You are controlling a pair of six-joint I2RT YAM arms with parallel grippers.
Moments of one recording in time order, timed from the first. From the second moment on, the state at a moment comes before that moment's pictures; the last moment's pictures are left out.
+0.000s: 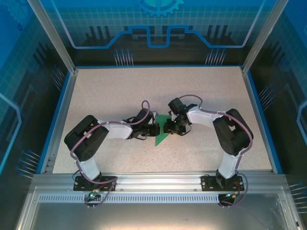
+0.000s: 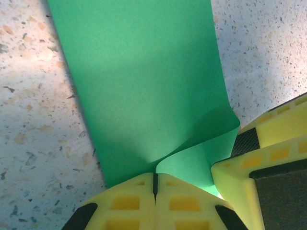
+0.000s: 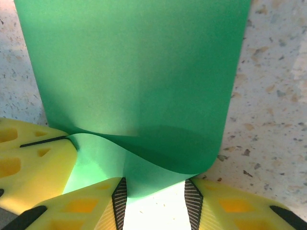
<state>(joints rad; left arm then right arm) -0.66 1.77 0.81 0.08 0.24 -0.64 0.57 1.82 1.07 -0.59 -0.29 0.60</state>
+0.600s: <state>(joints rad) -0.66 1.77 0.82 0.05 0.22 -0.64 0.62 1.84 1.12 -0.65 -0.18 0.60</state>
